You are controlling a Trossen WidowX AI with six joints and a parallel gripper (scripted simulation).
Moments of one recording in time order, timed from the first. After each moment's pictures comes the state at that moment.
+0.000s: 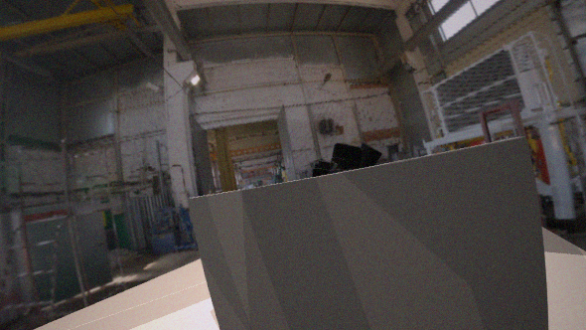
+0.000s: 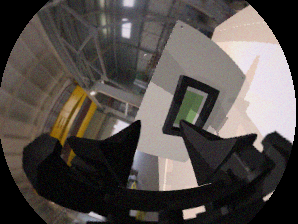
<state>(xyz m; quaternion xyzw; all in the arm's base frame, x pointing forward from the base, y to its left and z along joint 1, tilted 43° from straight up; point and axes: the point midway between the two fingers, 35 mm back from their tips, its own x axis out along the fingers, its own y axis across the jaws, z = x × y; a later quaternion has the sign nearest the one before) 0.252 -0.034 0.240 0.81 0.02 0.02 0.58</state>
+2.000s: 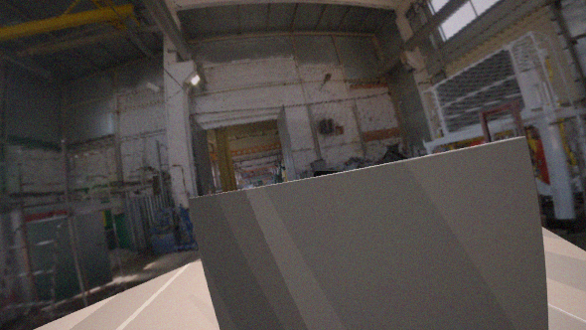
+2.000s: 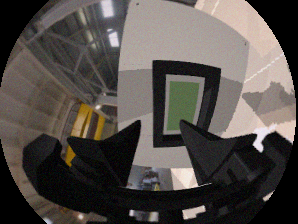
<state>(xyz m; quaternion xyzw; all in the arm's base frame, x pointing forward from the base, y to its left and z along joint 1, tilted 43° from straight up) 0.315 0.002 0.199 0.88 0.03 0.02 0.48</state>
